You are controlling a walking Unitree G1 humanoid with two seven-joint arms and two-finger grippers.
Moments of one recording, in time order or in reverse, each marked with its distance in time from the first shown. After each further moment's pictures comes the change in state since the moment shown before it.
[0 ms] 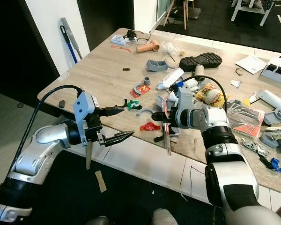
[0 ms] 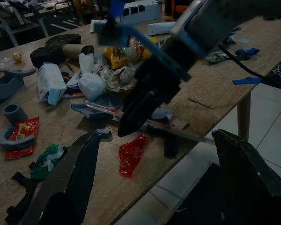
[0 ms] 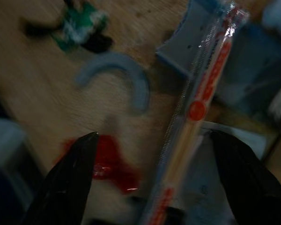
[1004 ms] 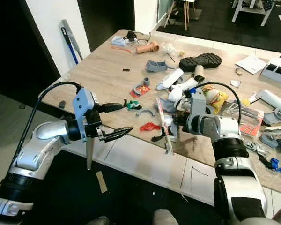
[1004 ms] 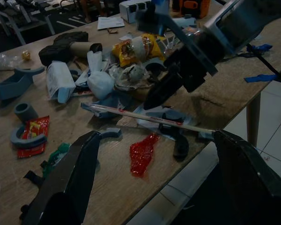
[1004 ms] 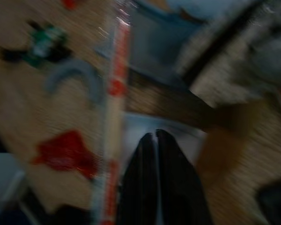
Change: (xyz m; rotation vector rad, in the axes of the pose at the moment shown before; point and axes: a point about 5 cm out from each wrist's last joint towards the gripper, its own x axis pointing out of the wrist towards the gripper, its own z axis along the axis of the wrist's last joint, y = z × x) left arm 0.001 0.011 0.000 0.013 0.007 0.020; right arm -0.026 -0.022 -0.011 0.246 -0.189 0.042
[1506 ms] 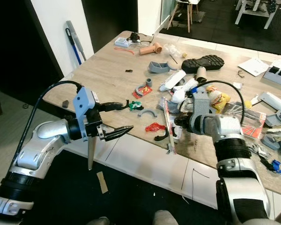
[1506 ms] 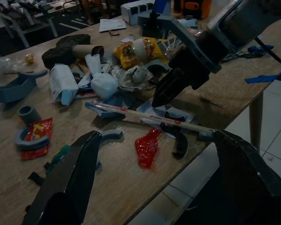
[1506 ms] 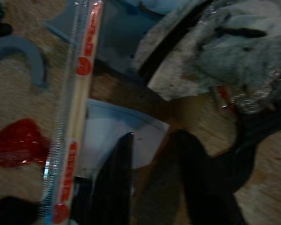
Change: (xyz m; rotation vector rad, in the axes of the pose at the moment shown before) left arm 0.000 0.001 0.001 0.006 0.002 0.005; right arm -0.001 -0.013 -0.016 -0.128 0.172 -0.226
